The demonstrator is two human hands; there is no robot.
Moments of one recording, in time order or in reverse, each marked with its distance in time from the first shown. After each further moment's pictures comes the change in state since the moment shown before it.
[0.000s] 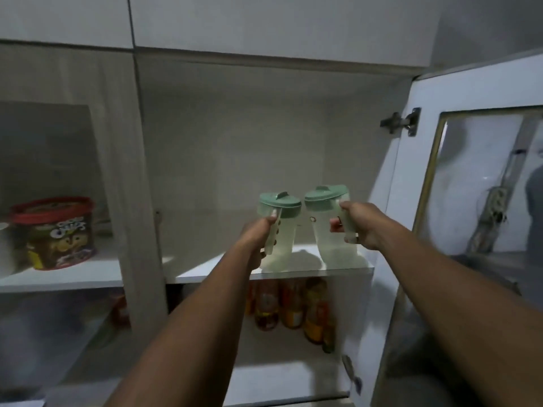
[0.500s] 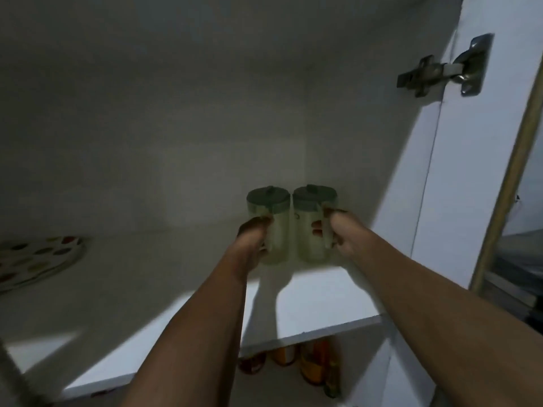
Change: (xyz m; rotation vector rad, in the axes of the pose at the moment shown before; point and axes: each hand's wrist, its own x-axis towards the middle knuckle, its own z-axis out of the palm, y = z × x) left_hand 0.266 -0.008 0.069 -0.025 -0.031 -0.010; right_hand 0.253 0.045 0.007 0.192 0.102 0.053
